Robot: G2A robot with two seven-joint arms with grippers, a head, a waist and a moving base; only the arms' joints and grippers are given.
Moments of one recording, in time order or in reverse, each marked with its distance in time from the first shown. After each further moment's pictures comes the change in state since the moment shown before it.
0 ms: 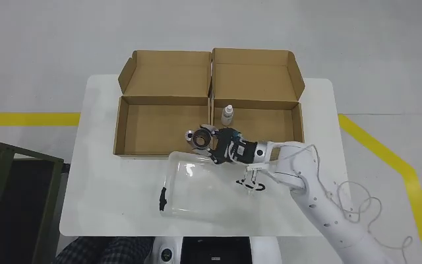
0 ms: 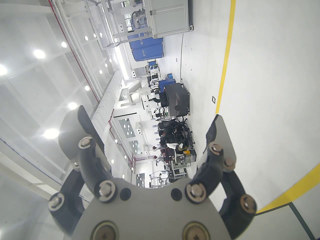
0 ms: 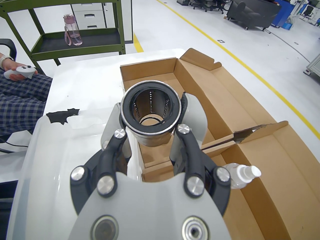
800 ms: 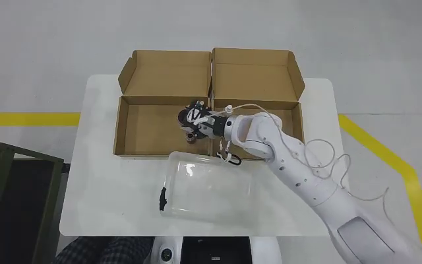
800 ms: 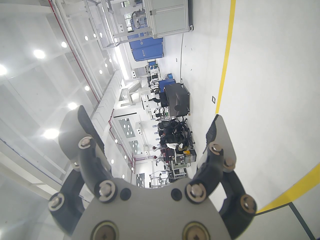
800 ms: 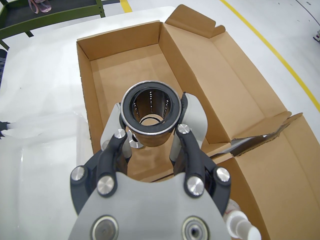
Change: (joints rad) left arm 0.000 0.000 0.000 0.000 0.000 0.000 0.000; right arm 0.356 -0.134 -0.258 0.376 0.077 0.175 0.139
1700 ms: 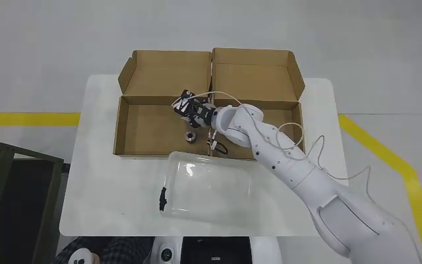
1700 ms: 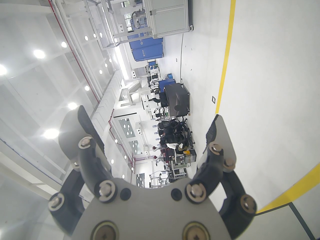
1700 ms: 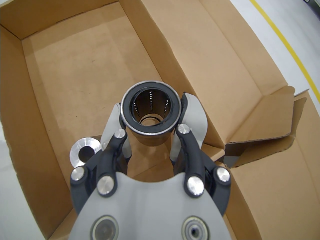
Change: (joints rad) left arm 0.000 0.000 0.000 0.000 0.000 0.000 0.000; right arm 0.158 -0.150 -0.139 0.342 -0.029 0.147 0.010
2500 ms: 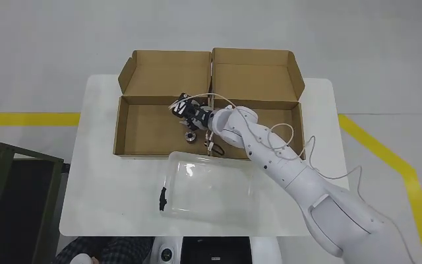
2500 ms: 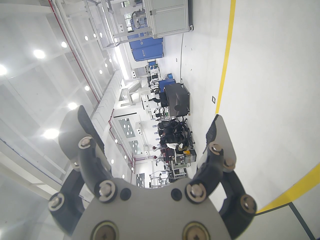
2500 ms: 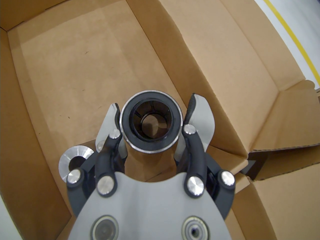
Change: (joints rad) left arm 0.000 0.000 0.000 0.000 0.000 0.000 0.000; right arm -0.007 -0.054 0.012 0.082 -0.046 -0.009 -0.011
